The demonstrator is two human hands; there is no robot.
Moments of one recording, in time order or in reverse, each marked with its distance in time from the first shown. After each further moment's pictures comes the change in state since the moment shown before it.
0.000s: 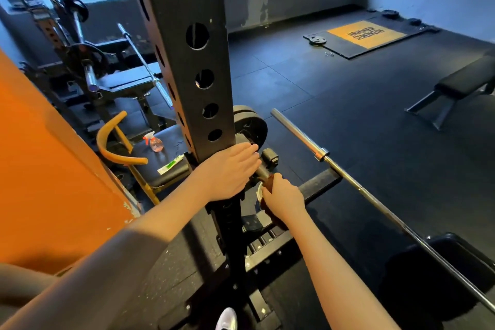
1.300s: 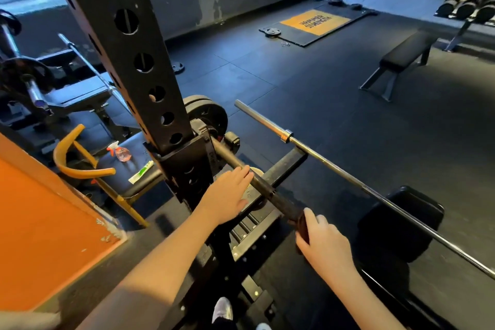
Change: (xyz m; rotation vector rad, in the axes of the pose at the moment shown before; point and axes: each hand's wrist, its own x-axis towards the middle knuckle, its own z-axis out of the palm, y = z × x) left_hand 0.017 0.118 -0.001 -0.627 -0.321 -0.209; right_hand -0.171 0.118 0.019 -0.264 0.234 0.115
